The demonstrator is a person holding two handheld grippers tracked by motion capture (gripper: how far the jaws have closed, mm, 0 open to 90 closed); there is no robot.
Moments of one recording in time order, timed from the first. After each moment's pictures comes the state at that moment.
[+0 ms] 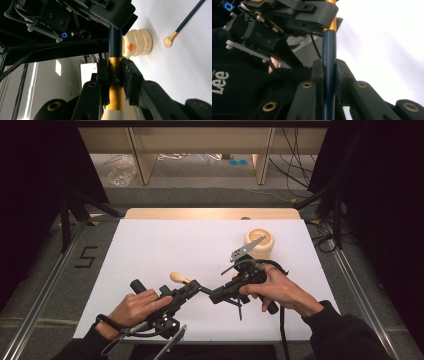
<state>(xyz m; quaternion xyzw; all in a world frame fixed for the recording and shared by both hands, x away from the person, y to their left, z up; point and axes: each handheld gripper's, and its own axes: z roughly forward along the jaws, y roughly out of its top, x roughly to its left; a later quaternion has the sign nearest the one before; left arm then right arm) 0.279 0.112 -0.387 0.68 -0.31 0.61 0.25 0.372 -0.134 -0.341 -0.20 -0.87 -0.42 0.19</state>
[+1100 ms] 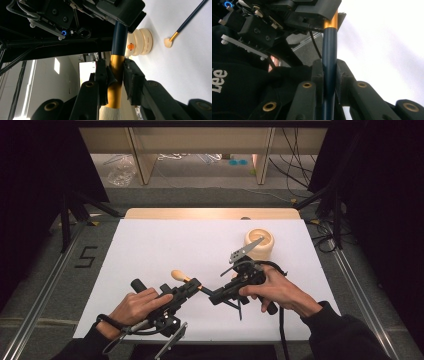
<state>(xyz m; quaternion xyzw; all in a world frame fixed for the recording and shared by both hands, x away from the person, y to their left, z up) 0.282 0.111 -0.386 0.69 -0.30 0.61 0.24 0.373 -0.132 -0.346 -0.20 -0.87 -0.41 0.19</state>
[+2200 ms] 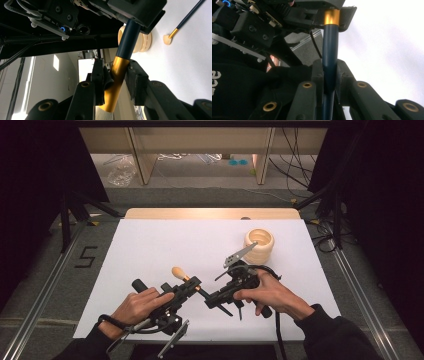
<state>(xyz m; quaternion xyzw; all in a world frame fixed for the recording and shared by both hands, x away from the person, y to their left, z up) 0.286 0.109 -0.392 0.69 -0.29 0.62 0.24 0.371 -0.122 -0.360 -0.20 -0.87 -0.41 0.20</state>
